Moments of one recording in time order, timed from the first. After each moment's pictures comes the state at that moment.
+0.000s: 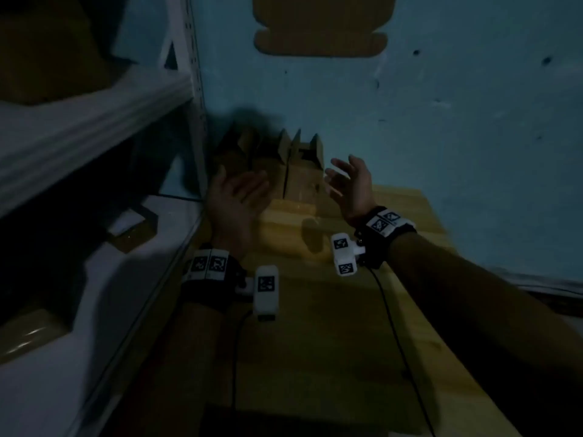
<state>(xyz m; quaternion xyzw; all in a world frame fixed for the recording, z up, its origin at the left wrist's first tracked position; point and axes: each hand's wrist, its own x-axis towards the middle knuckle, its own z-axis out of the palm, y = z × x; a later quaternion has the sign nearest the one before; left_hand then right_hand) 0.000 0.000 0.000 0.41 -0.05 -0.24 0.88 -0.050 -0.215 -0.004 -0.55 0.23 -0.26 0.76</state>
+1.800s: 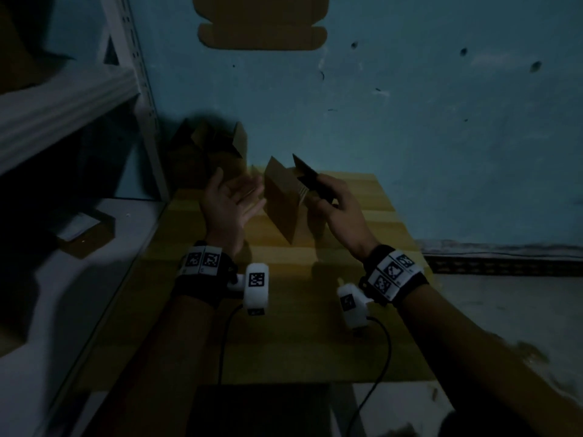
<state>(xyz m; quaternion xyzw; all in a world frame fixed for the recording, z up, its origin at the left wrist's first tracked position) -0.038 -0.036 -0.015 0.38 -0.06 -0.30 0.87 -0.172 -0.197 -0.021 -0.81 0.20 -0.31 0.45</state>
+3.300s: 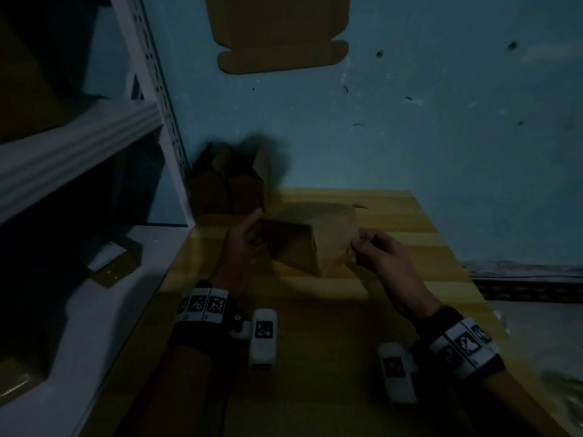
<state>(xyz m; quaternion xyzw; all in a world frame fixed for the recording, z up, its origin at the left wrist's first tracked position) -0.018 -0.041 -0.037 0.56 -0.11 -0.29 0.77 -0.188 -0.218 -0.060 -0.66 0.22 -0.28 0.66</state>
